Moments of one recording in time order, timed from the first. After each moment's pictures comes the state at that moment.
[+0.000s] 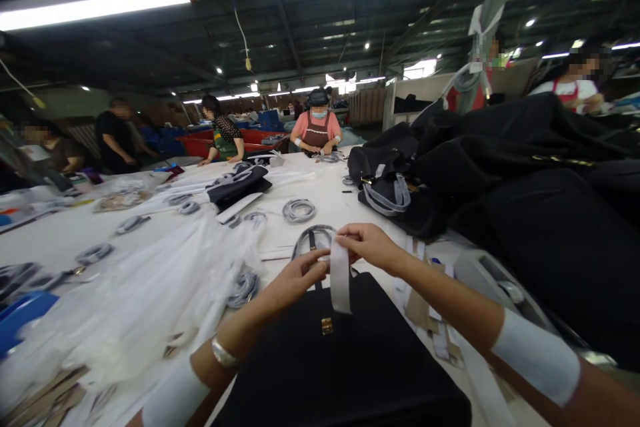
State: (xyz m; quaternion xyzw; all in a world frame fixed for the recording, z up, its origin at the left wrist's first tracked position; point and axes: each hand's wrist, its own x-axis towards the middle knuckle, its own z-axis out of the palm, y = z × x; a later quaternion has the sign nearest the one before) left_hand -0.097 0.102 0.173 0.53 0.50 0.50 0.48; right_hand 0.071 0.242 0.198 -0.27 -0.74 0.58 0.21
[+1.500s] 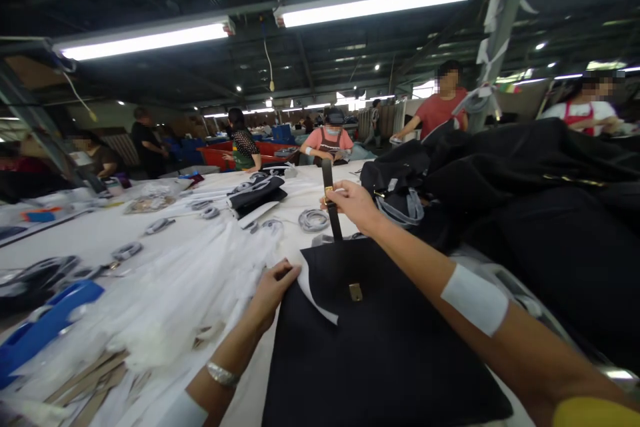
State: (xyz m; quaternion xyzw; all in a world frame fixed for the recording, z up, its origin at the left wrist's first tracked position) left_hand -0.152 0.047 0.154 0.40 0.61 0.62 0.29; right_hand -0.014 0.228 0.286 -0.20 -0.67 0.59 0.39
